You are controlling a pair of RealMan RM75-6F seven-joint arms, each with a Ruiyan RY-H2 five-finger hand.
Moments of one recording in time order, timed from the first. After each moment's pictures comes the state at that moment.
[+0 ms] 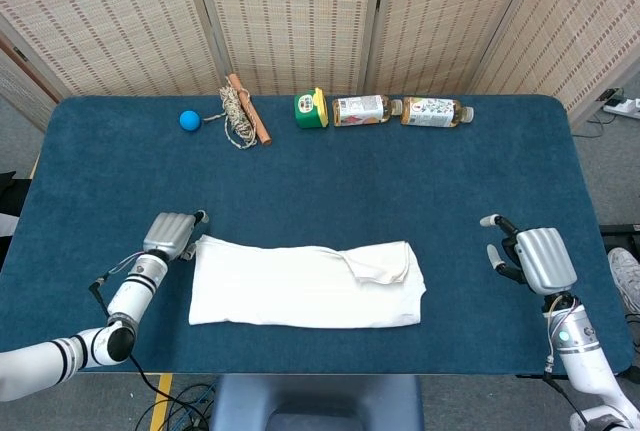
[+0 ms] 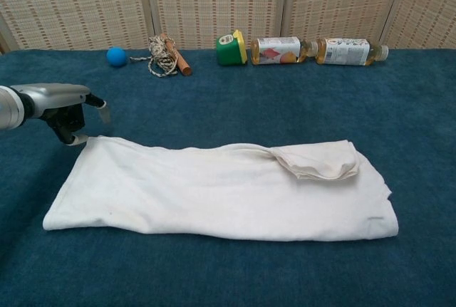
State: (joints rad) left arm -0.83 -1.46 -0.09 -1.33 0.75 0.80 0.43; right arm 0.30 -1.28 0.11 -1.40 -1.51 1.38 0.17
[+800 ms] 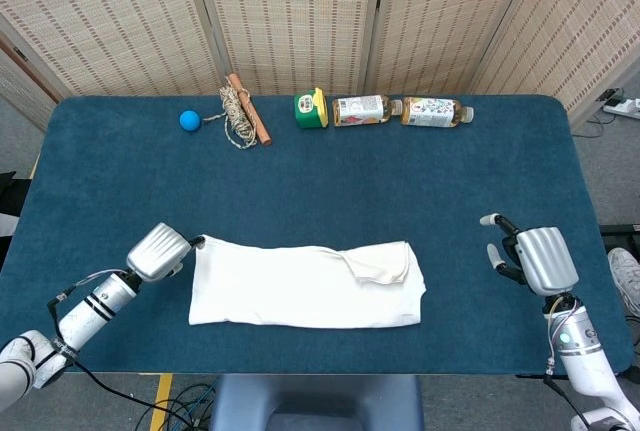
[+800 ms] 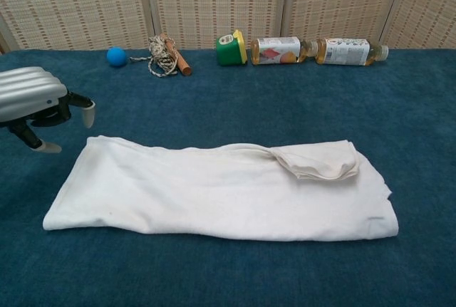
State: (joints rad) left arm -0.68 -1.54 0.15 -0.81 1.72 1.26 -0.18; right arm 0.30 -1.26 0.12 -1.45 -1.52 1.39 0.13
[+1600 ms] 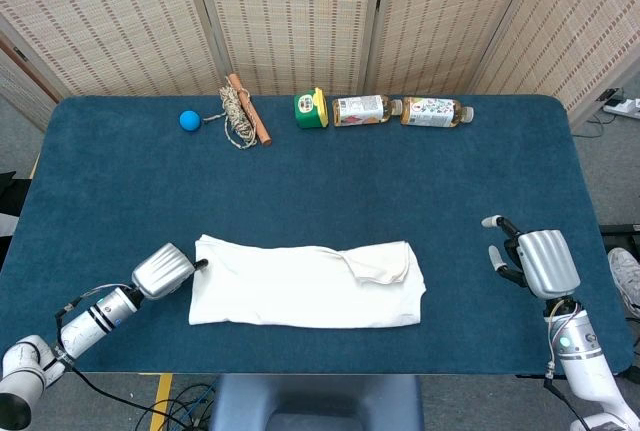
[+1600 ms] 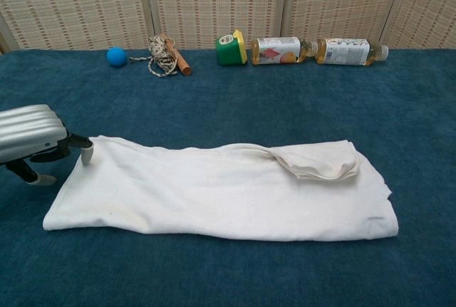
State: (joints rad) left arm -0.61 -1.74 0.24 -0.41 1.82 1.36 -0.37; right arm 0.28 -1.25 0.12 -1.49 -1.50 1.40 0.08
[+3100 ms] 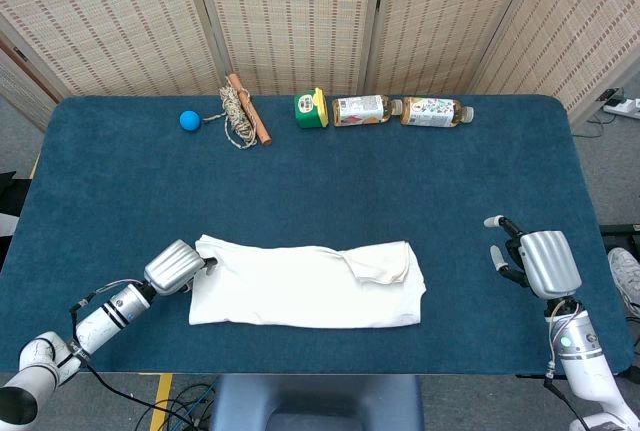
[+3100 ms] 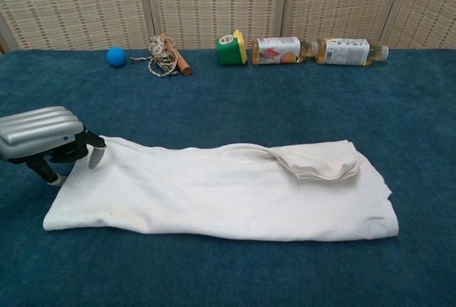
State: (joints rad) left arm -0.64 -1.75 0.21 -0.48 1.79 1.30 -0.49; right arm 0.28 -1.26 0.12 -1.47 -1.50 1.40 0.09
